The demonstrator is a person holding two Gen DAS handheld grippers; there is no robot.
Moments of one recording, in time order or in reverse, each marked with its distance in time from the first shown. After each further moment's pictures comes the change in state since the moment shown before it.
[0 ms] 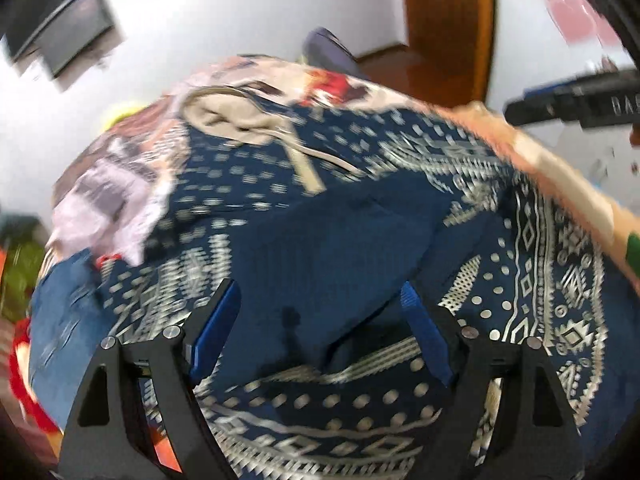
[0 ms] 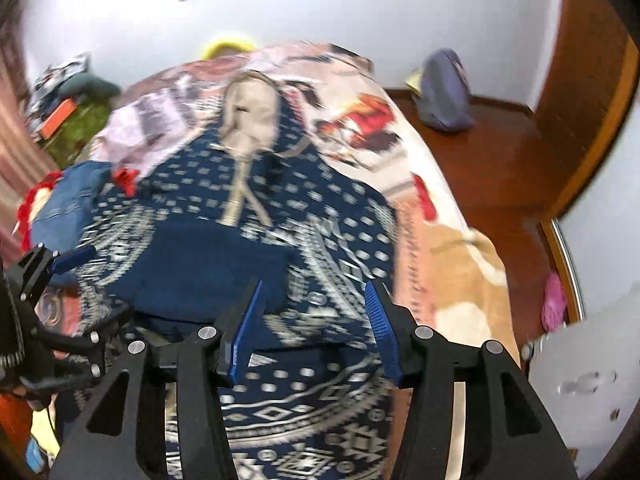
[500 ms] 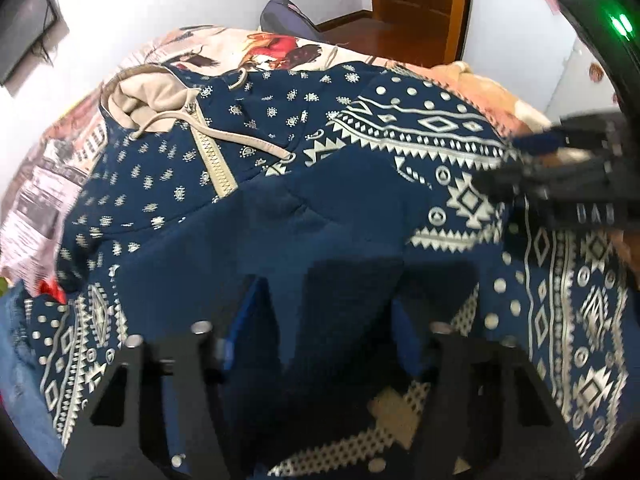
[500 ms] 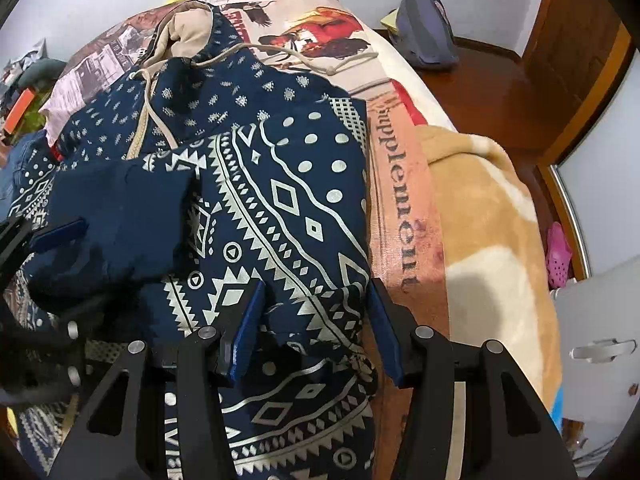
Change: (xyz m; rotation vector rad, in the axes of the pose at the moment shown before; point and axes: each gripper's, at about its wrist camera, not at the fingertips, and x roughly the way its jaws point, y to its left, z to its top) left arm 0.073 -0.027 0.028 0.031 0.090 -0.126; right arm 0.075 -0.029 -0.036 0.042 0.124 -0.038
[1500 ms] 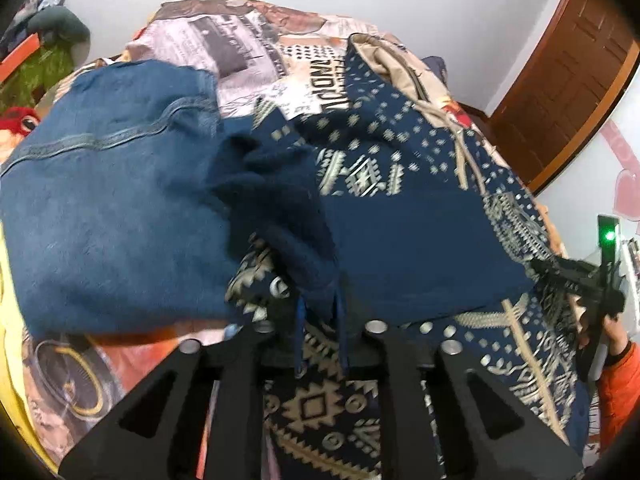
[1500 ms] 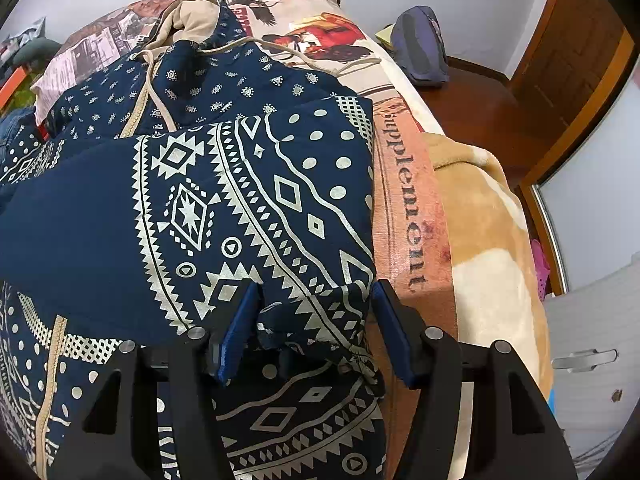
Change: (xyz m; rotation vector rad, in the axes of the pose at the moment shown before) left arm -0.106 0.170 -0.158 -0.646 -0.106 0.015; right arm 0.006 0.016 -0.006 -0.056 -0.013 -0.111
